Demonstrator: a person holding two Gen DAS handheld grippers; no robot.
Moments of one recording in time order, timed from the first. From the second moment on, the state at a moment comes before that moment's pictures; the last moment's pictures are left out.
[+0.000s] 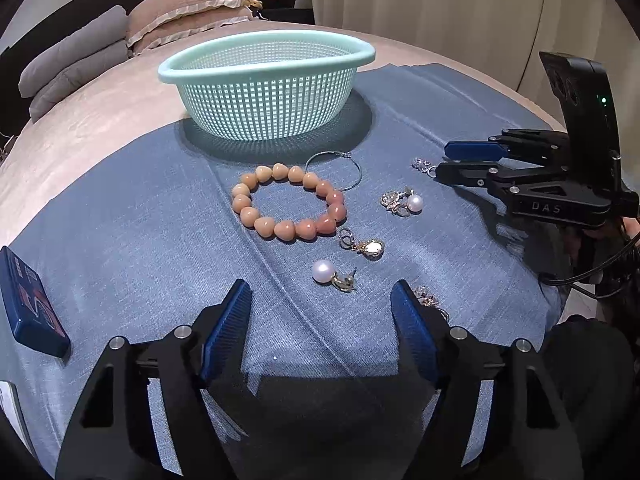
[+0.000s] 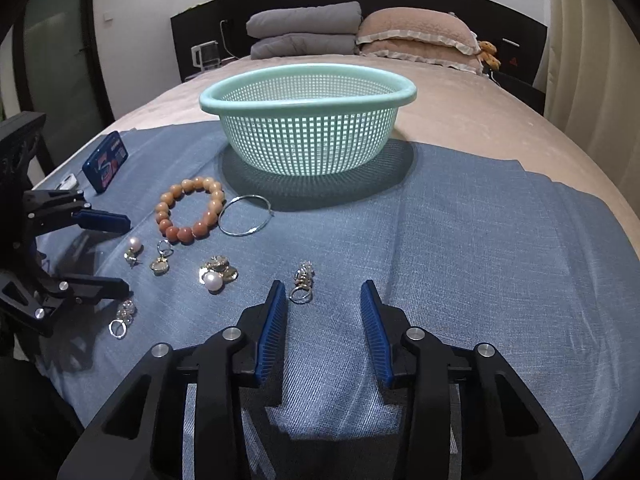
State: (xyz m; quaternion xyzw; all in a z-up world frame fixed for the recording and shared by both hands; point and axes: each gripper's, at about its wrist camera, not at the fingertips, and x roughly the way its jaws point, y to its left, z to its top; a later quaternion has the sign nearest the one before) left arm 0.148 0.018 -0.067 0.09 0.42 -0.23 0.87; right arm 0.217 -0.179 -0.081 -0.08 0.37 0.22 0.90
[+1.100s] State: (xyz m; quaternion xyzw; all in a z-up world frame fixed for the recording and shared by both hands) left arm 0.167 0.044 -0.055 -0.02 0.43 -0.18 0.89; right arm 0.202 -0.173 -0.081 -0.07 0.39 0.20 0.90
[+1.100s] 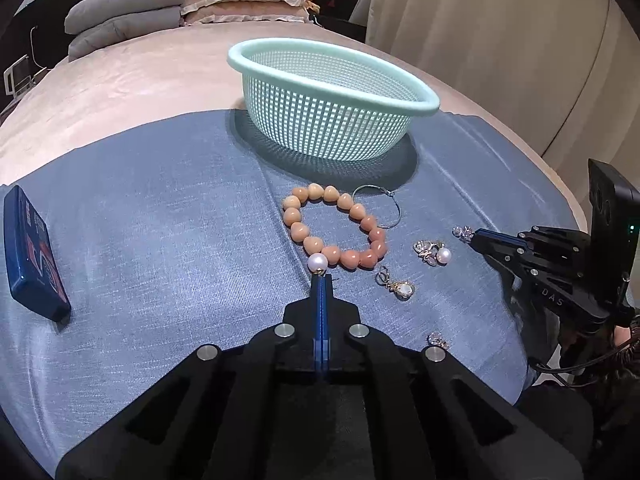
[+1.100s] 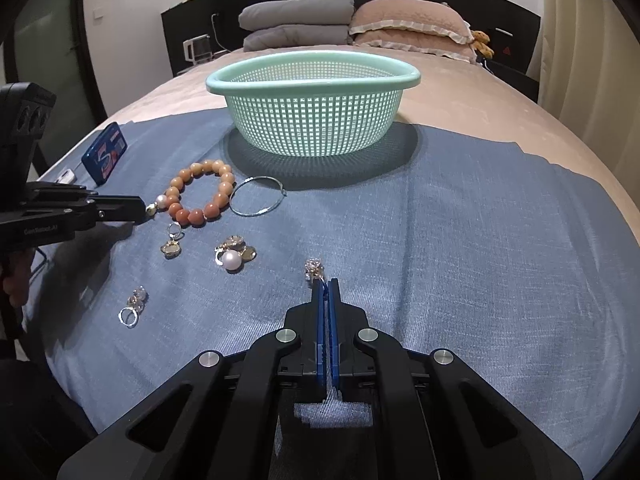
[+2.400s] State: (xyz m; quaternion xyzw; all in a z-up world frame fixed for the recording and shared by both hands) left arm 0.167 0.044 -0.033 0.01 0.43 -0.15 0.89; right arm 0.193 -0.190 -0.054 -0.02 0.37 0.23 0.90
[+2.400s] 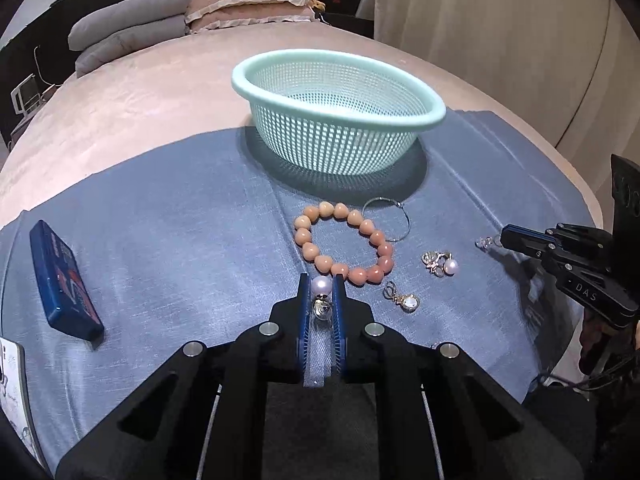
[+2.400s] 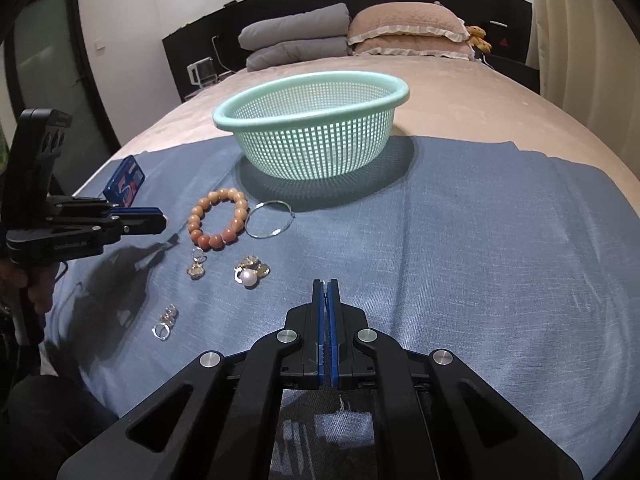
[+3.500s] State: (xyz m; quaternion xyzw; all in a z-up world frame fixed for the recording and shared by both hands) left arm 0.277 -0.005 0.034 0.05 0.36 -0.19 0.91; right arm 0.295 -0.161 0.031 -0.07 0.25 0.26 0.93
